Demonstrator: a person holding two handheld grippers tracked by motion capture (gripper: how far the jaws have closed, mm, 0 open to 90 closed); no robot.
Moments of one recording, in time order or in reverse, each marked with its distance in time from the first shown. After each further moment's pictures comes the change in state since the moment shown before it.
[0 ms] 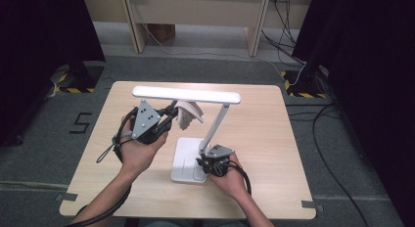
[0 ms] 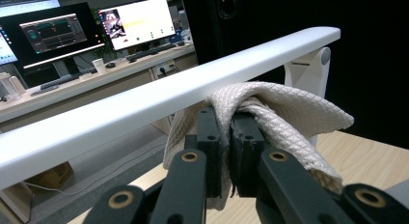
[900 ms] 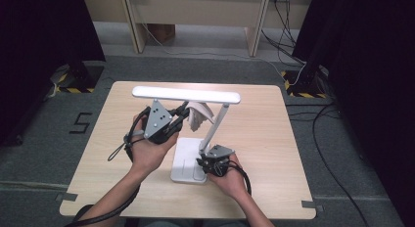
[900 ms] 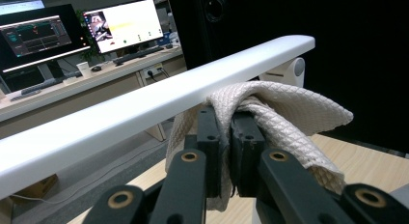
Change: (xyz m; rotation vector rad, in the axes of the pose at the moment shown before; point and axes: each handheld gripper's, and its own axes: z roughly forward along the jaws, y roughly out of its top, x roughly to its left) left arm -0.017 0.005 0.016 -0.007 -0.044 0.000; right arm 0.000 0.000 0.000 0.000 -0.001 -0.002
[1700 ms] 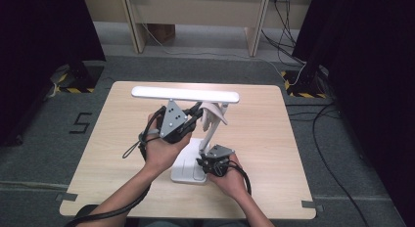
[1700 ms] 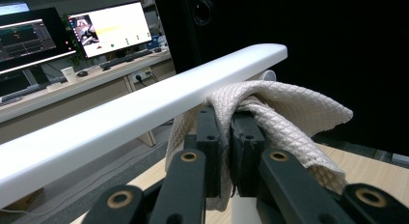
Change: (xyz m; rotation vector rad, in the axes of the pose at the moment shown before) left arm -0.019 0.005 0.023 -0.012 -0.038 0.007; right arm 0.000 0.000 0.000 0.002 0.003 -0.001
